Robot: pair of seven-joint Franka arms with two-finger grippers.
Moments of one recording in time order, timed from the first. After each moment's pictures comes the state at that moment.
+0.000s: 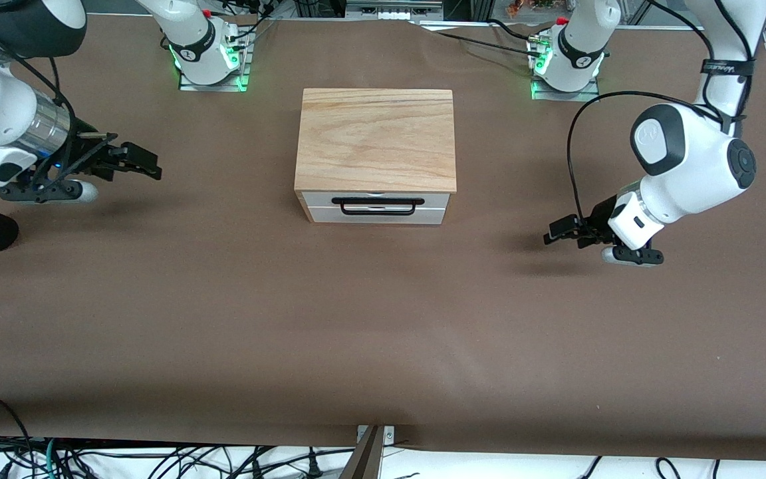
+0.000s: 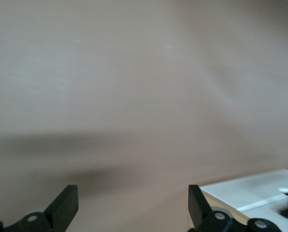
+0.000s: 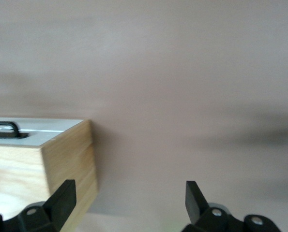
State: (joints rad) left arm -0.08 0.23 -0.03 -2.08 -0.69 2.29 0.33; right arm -0.02 0.06 0.14 -1.73 0.22 1.67 0.11
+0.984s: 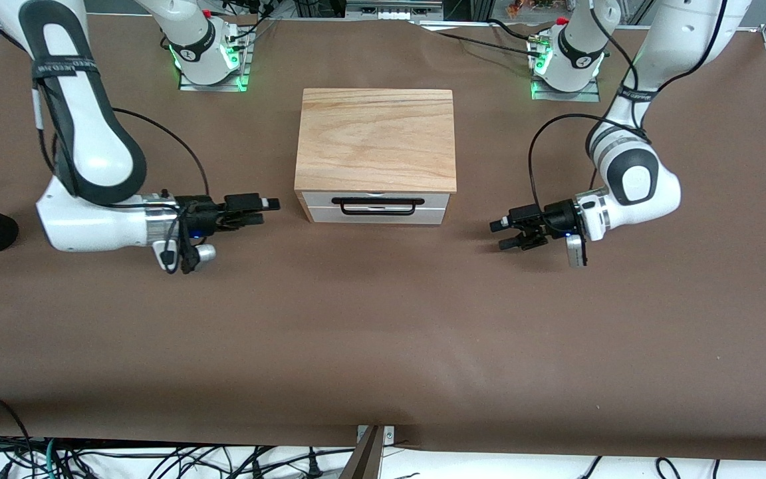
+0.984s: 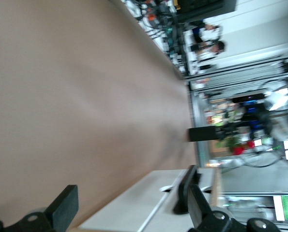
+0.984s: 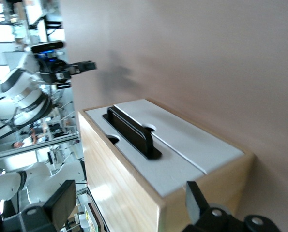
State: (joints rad) left arm -0.10 0.44 -0.03 -2.14 -1.65 2.00 1.15; right arm 0.06 0.45 0.15 -1.75 0.99 1.80 -0.47
